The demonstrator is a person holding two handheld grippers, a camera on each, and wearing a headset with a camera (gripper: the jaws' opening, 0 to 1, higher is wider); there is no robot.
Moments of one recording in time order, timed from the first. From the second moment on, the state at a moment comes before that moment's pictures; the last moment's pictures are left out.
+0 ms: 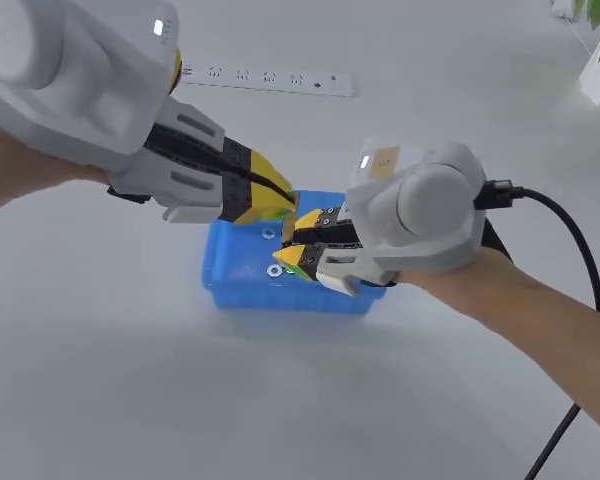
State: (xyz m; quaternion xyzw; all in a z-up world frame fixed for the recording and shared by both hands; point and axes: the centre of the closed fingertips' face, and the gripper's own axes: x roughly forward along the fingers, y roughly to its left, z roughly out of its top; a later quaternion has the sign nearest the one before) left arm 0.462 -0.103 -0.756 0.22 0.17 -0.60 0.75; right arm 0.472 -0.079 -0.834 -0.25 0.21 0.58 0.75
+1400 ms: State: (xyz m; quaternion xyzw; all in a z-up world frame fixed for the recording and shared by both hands) left arm 0.339 -0.113 -0.772 0.26 0.19 -0.57 0.76; right arm 0.361 -0.130 -0.840 -0.42 0.22 0.59 0.66
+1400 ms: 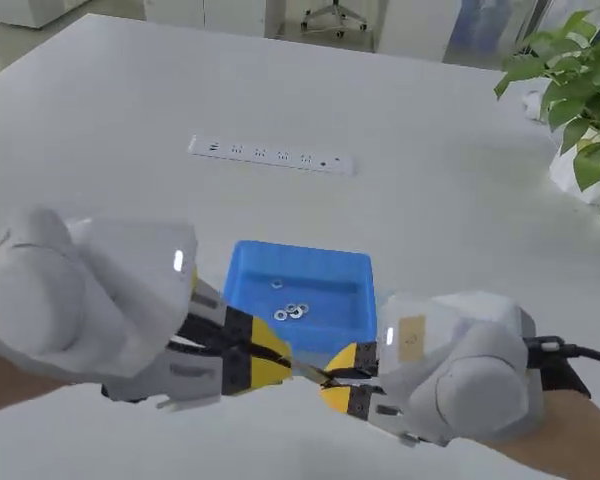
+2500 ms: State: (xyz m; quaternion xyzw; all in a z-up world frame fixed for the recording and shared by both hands) left arm 0.382 -0.092 -0.871 0.22 0.29 -0.54 0.76; right arm 0.383 -0.143 -0.890 -0.39 0.29 0.59 0.64
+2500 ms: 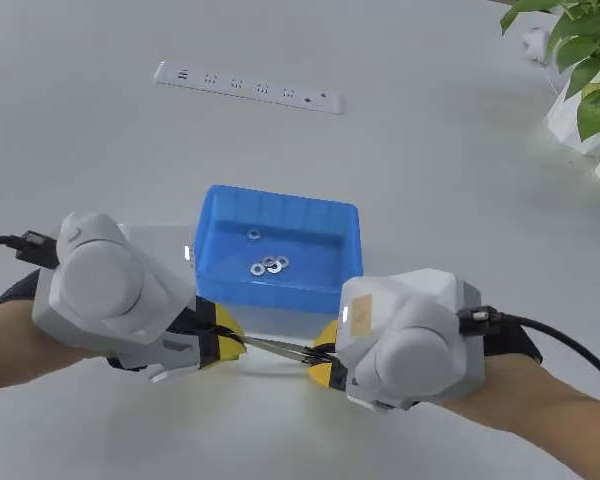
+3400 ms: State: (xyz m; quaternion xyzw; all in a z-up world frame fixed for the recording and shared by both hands) left arm 0.382 -0.092 -0.873 0.22 0.29 -0.56 0.75; right arm 0.382 -0.145 -0.889 -0.33 0.31 0.61 0.65
